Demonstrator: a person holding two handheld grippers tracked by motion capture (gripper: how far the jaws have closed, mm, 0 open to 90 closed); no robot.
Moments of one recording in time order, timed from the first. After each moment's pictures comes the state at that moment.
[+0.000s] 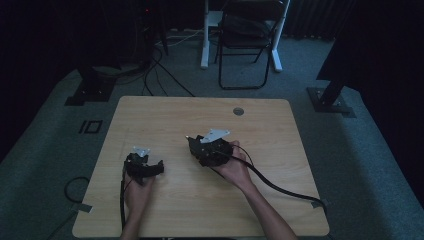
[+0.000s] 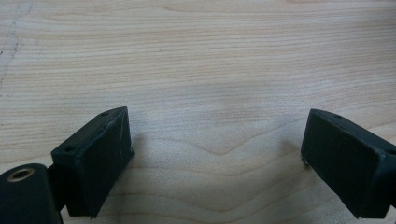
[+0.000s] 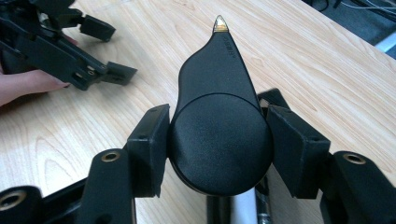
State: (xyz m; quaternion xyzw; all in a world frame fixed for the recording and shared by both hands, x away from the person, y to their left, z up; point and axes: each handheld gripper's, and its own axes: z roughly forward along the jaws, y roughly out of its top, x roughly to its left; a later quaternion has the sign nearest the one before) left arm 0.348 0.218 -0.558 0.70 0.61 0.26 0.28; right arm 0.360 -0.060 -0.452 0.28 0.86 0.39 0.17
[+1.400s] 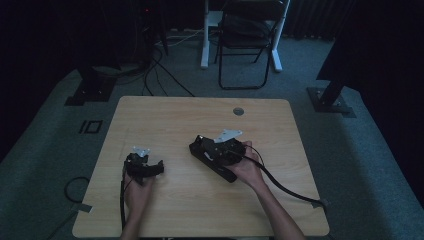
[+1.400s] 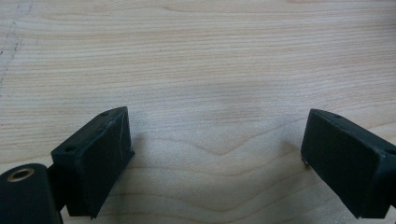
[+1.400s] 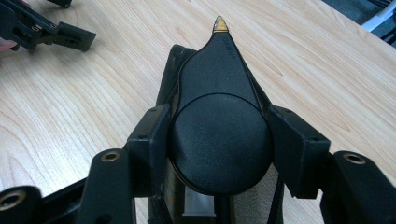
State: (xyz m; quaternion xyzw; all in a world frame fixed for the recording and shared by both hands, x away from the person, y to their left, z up) left arm 0.348 0.218 -0.558 0.70 0.60 0.26 0.28; right arm 0.371 -0.097 -0.466 0.29 0.87 0.36 0.19
